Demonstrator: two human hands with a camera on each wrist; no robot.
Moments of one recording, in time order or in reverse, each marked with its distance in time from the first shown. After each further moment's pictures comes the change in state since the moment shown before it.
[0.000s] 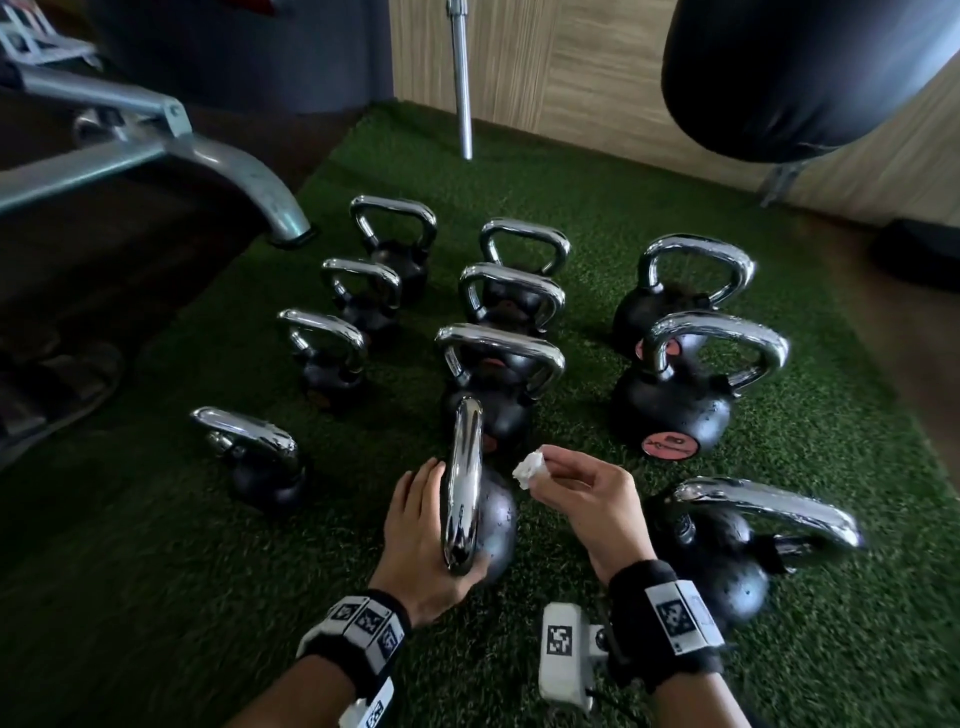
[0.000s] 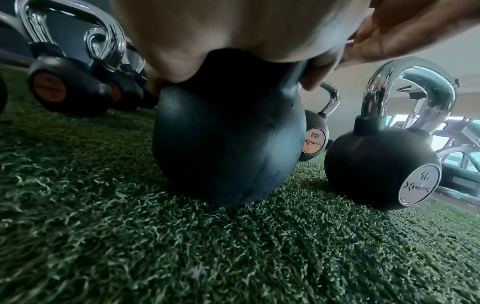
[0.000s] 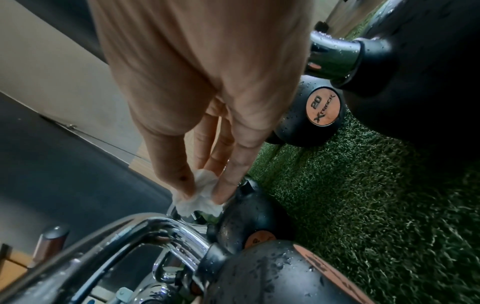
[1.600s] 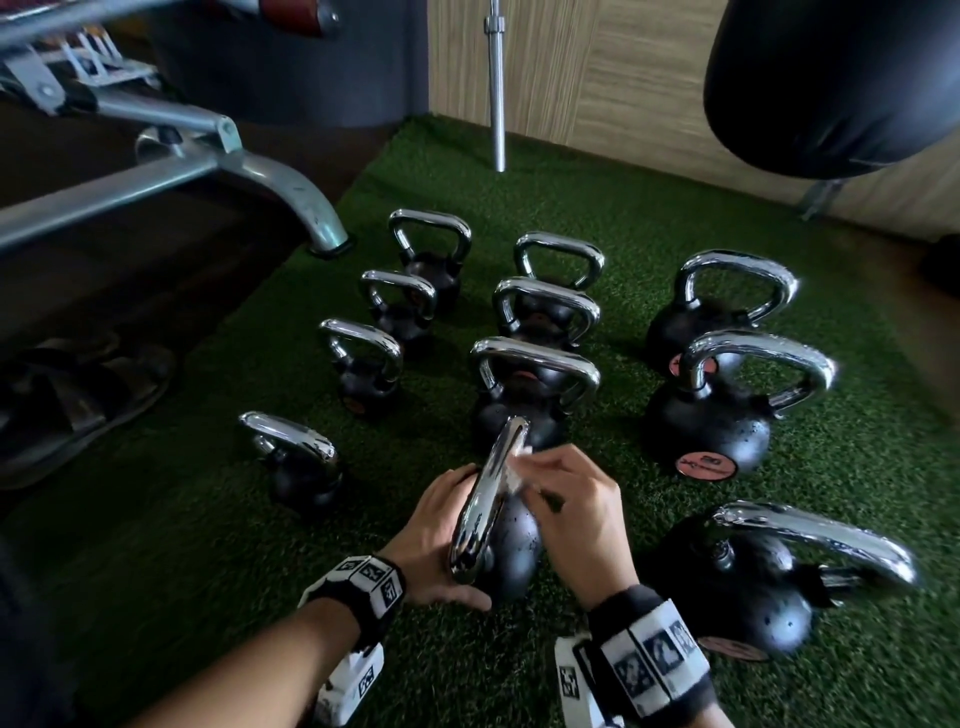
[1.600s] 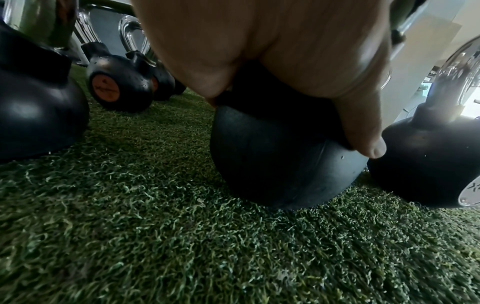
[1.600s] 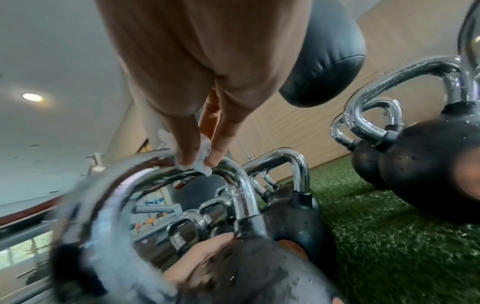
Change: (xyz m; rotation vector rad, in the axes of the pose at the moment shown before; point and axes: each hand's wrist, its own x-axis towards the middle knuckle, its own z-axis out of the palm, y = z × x) left_hand 0.021 -0.043 -0.035 -0.126 -0.431 0.030; right_hand -0.011 -0.010 0.048 -0.561 -0.015 -0.752
